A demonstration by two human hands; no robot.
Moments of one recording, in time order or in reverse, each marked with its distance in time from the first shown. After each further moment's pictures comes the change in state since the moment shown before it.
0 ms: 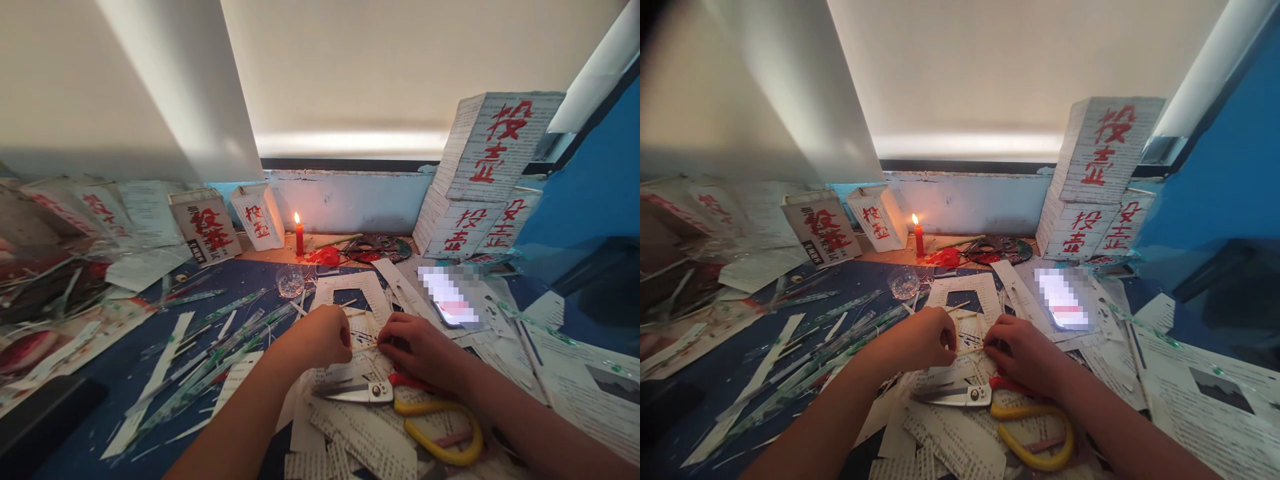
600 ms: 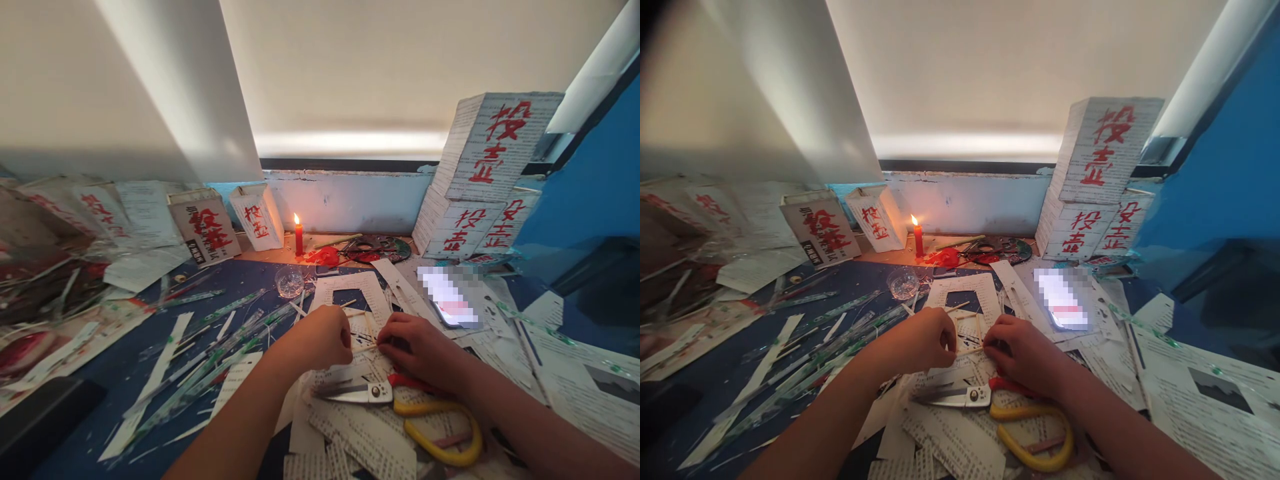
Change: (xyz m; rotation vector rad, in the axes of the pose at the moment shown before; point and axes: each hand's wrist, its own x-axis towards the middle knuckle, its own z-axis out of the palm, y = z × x) left_hand 0.001 -0.001 0.002 0.051 0.026 0.046; right_hand 0.000 0.001 0.000 -0.007 -0.005 0.004
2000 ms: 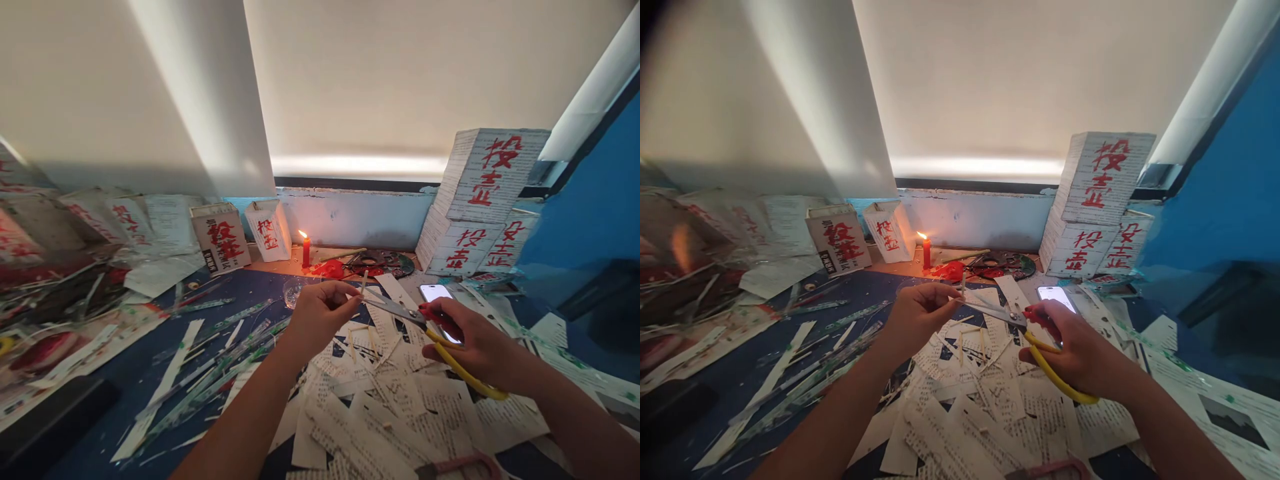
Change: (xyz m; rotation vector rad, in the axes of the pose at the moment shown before) left_hand -0.002 0.014 -0.019 -0.777 0.630 0.296; right_hand -0.031 0.002 -0.077 -0.056 0.116 0.215
